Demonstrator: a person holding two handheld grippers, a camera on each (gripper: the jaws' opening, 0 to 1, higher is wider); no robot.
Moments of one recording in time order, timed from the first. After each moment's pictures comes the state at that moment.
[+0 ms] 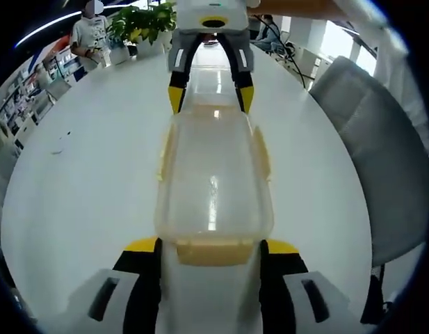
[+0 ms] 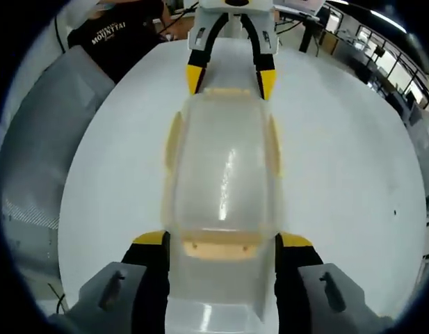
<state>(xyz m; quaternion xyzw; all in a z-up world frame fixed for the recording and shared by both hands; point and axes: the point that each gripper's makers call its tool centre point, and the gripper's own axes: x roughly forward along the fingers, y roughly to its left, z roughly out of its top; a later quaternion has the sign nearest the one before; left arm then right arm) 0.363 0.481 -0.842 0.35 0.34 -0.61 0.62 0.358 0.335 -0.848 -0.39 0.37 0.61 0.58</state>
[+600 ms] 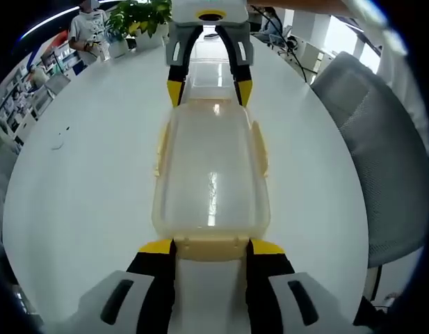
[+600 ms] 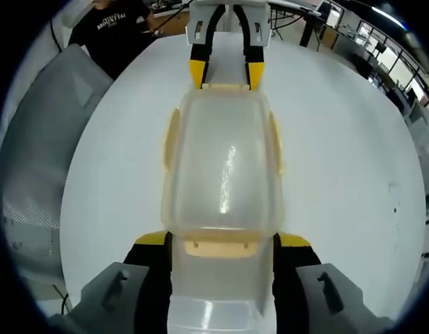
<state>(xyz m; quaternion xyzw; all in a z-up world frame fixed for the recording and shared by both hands) 0.357 0.486 -0.842 0.37 0.36 -0.60 0.62 0.356 0.331 -0.848 -0.41 0.39 0.60 0.57</state>
